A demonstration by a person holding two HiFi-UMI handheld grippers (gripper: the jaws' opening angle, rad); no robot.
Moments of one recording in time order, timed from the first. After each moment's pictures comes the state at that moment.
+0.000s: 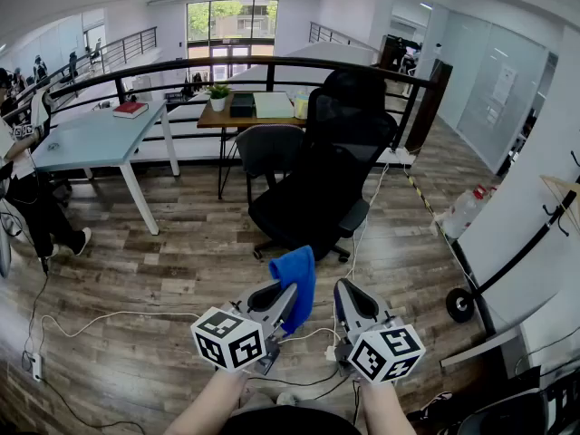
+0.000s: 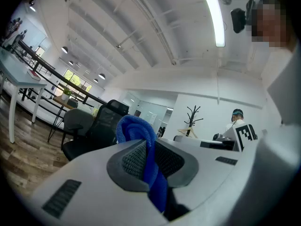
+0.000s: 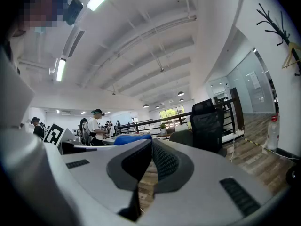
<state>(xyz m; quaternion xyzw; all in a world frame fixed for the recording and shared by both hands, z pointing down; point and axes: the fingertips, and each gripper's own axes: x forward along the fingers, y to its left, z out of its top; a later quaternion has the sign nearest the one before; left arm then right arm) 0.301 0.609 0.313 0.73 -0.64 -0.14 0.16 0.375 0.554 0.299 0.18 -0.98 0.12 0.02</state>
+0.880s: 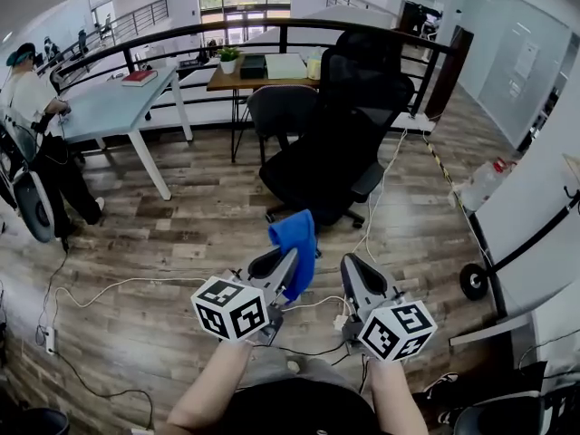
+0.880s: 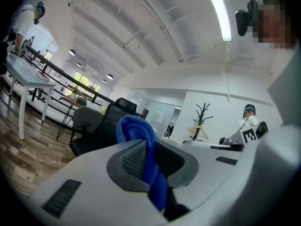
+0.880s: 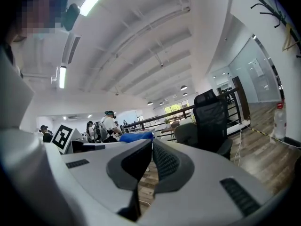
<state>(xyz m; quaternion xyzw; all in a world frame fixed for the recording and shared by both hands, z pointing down) 0.295 0.586 0.334 0.70 -0.68 -0.14 0.17 0.385 0.533 0.326 0.14 -0.98 0.15 0.02</state>
